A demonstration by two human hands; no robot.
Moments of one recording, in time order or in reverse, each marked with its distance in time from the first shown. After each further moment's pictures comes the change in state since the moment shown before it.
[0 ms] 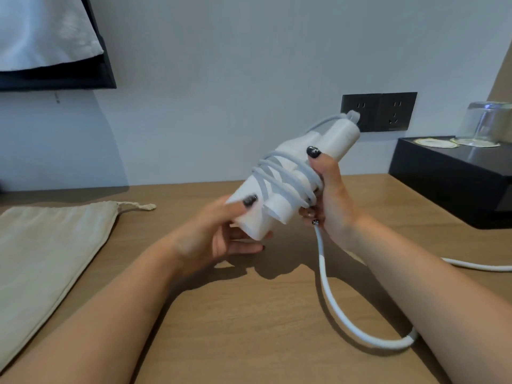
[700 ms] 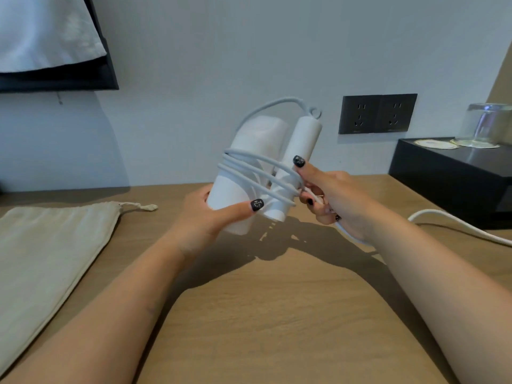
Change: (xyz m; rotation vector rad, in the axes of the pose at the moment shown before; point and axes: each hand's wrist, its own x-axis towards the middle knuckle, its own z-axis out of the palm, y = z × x) left_hand -0.001 0.006 0.001 0.323 0.384 0.244; right_hand 0.007 -0.009 -0.021 -0.167 -0.064 0.086
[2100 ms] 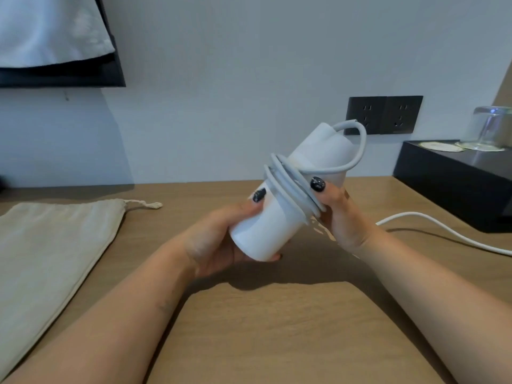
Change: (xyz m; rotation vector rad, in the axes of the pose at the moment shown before) left_hand -0.009 0.000 0.003 -0.452 -0.491 -0.329; right_hand -0.007 0.017 0.024 0.180 -0.114 -0.417
